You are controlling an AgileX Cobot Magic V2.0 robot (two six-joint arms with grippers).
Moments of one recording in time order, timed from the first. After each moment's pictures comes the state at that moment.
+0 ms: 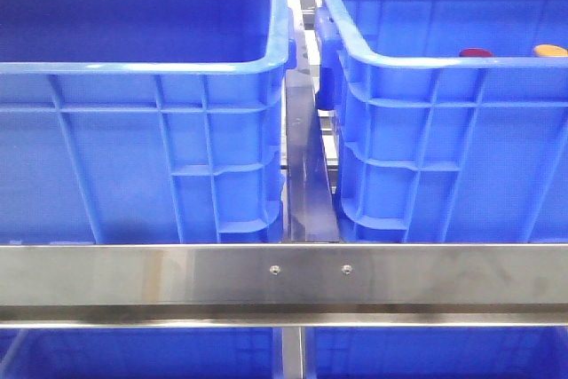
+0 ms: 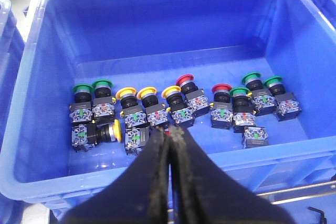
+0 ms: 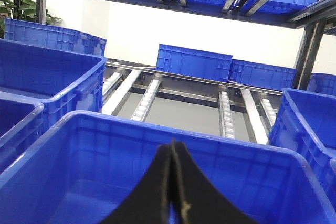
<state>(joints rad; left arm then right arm) -0.09 0.53 -0.79 -0.08 0.70 0.06 -0.19 0.55 -0.51 1.81 0.26 -1.92</state>
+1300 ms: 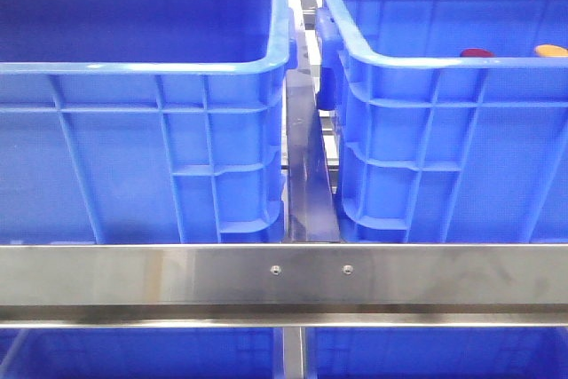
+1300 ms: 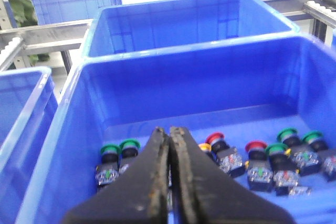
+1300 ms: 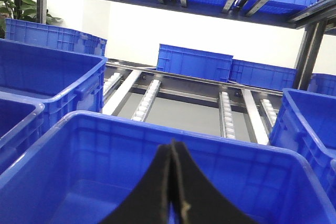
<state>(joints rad) -0.09 0.37 -0.43 0.00 0.18 0.06 -0.19 0.55 -0.51 1.81 0.26 -1.92</state>
